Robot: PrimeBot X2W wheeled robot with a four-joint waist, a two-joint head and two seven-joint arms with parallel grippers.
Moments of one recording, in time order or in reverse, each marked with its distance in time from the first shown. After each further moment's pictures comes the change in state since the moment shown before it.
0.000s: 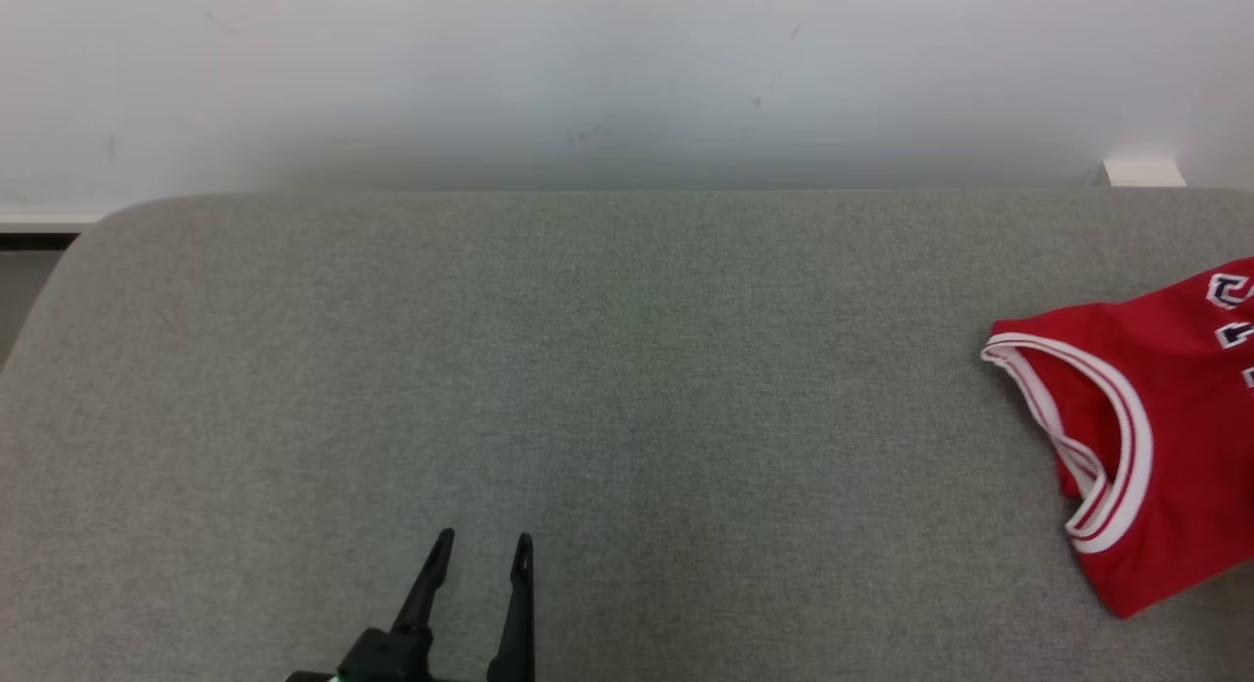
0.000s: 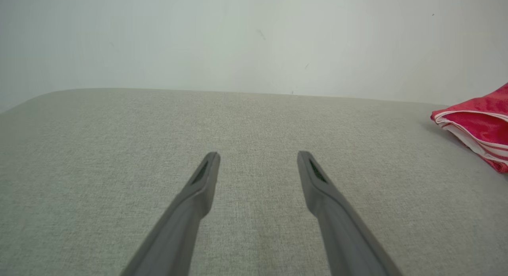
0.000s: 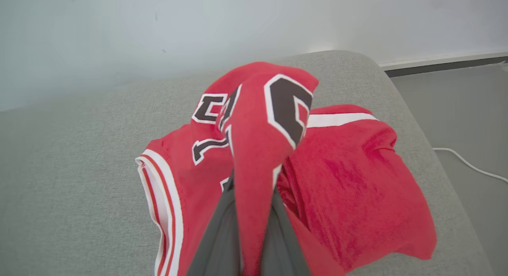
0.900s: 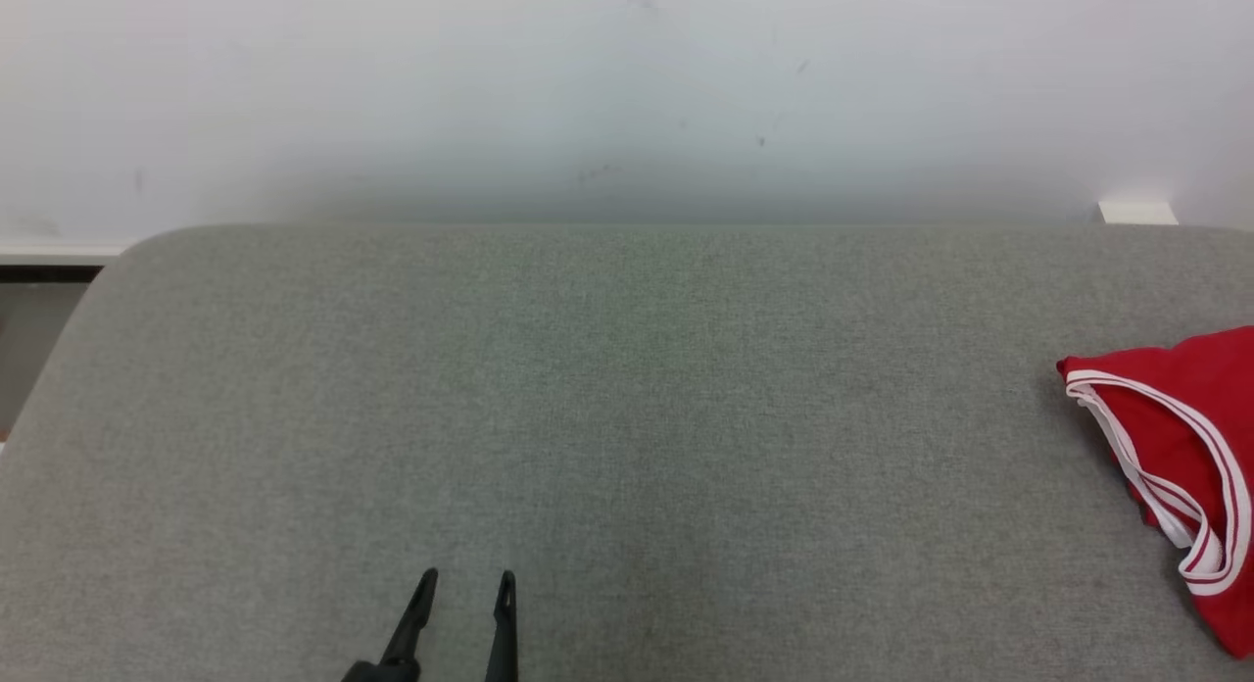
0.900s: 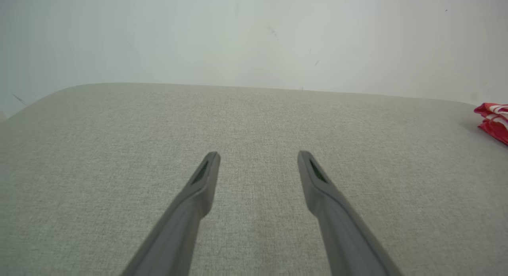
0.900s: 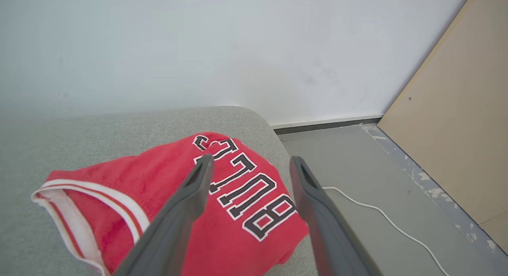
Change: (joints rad) left arm 0.032 0.000 0.017 0.021 0.006 0.004 0.000; right arm 0.101 0.079 -0.390 0.106 -0.540 0.000 -0.341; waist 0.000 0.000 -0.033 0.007
